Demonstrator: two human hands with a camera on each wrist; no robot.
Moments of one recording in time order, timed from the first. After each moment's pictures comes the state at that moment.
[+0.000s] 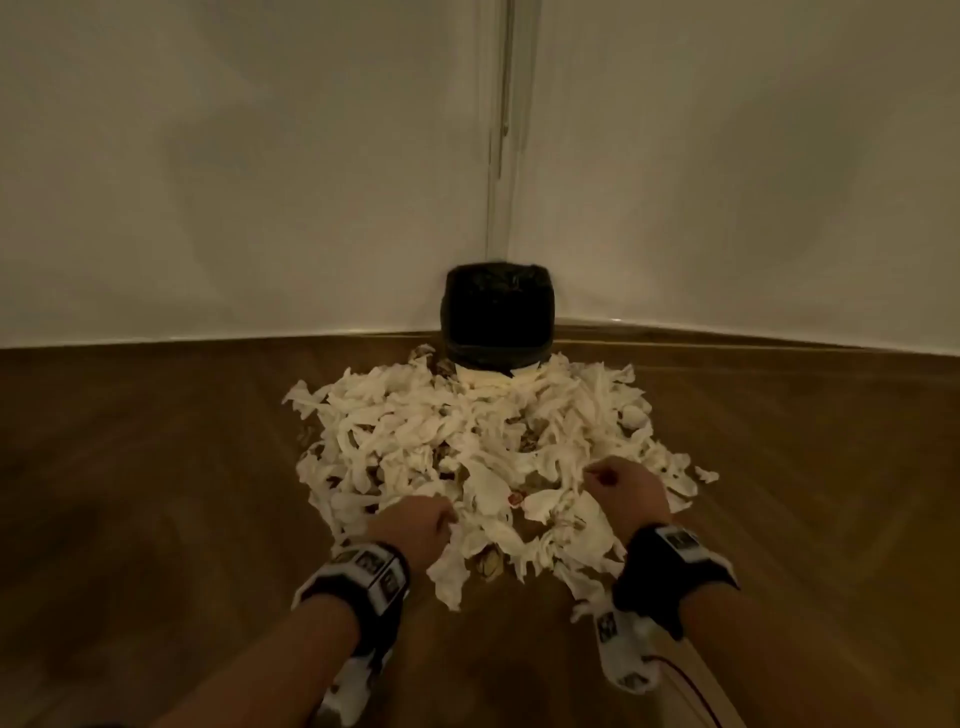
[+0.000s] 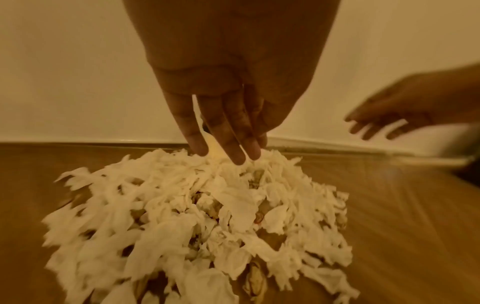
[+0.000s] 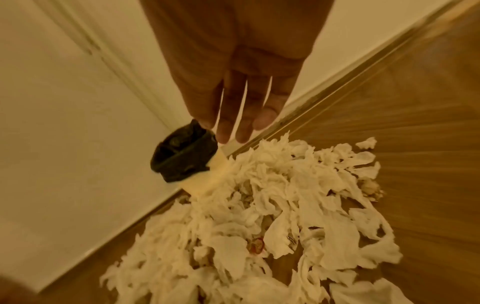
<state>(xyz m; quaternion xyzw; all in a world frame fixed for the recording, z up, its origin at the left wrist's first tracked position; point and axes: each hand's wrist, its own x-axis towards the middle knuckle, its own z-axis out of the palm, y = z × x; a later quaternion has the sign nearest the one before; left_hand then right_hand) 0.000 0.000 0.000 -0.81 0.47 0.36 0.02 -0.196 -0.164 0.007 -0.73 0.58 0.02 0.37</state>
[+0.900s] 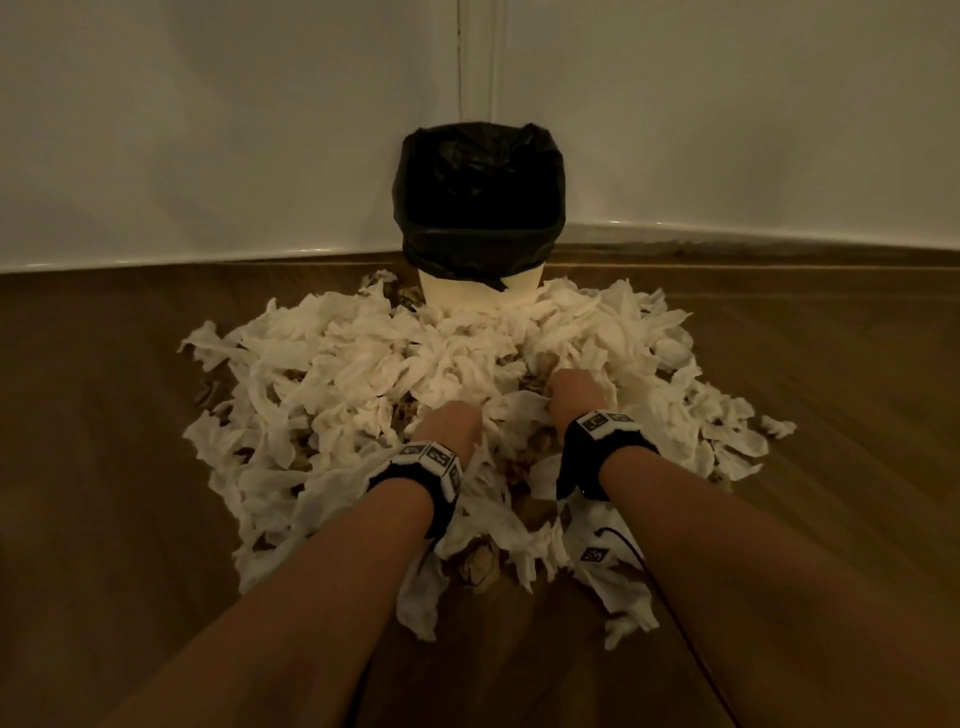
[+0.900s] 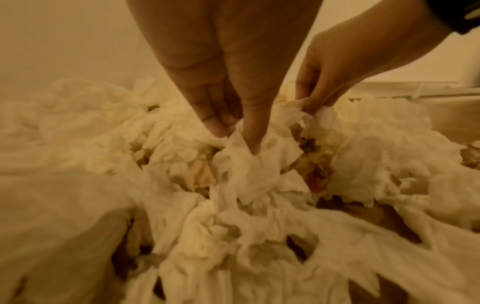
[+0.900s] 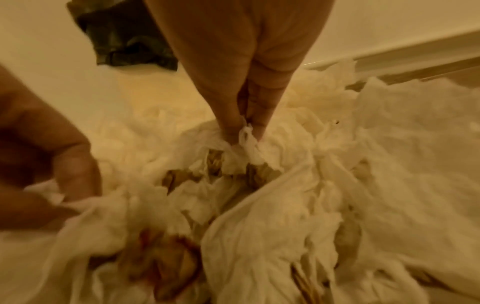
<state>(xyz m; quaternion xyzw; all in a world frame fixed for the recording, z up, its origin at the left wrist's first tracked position) 0.012 -0.127 -0.235 -0.79 0.54 0.26 0.08 -0.103 -0.247 -0.225 -0.85 0.46 0.16 0.18</state>
